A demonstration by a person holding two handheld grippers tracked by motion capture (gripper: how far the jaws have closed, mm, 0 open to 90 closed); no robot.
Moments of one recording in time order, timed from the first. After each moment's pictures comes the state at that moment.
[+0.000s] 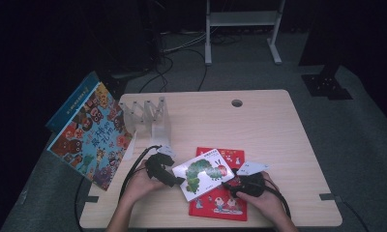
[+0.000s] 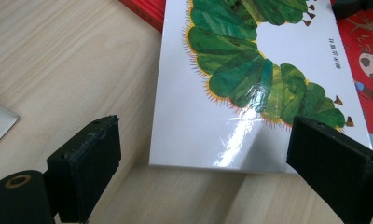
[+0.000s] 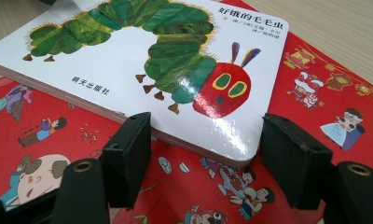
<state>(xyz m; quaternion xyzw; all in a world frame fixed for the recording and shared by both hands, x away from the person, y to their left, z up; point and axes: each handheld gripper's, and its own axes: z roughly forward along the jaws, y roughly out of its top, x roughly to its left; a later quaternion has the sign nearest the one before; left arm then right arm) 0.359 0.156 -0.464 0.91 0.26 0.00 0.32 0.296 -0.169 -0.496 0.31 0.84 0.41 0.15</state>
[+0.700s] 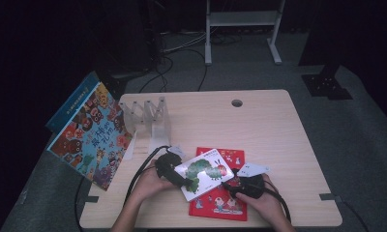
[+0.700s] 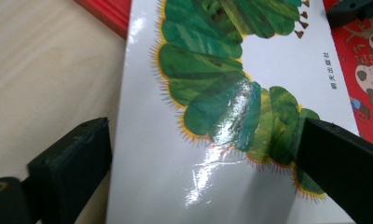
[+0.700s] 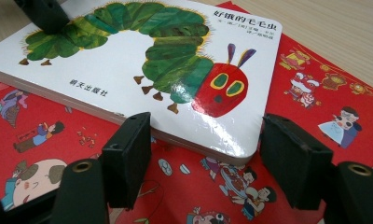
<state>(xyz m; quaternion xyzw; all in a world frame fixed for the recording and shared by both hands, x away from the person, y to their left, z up) 0.365 0.129 -0.473 0.91 0.26 -0.03 0.31 0.292 -0.168 -0.499 0.32 0.83 0.42 0.16</state>
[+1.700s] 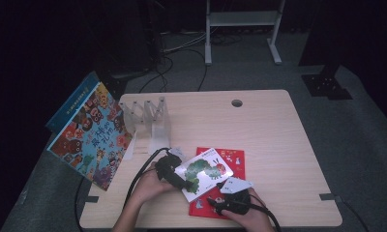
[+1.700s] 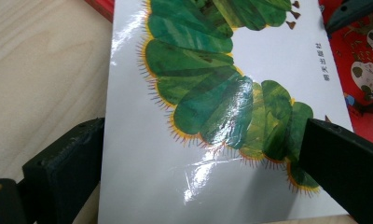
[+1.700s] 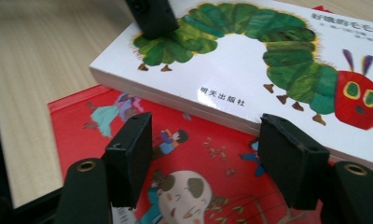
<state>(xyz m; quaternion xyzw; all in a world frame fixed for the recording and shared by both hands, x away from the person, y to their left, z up) 0.359 0.128 -0.473 0.91 0.27 -0.04 0.30 0.251 -0.121 -0.496 0.28 0.85 0.42 0.14</state>
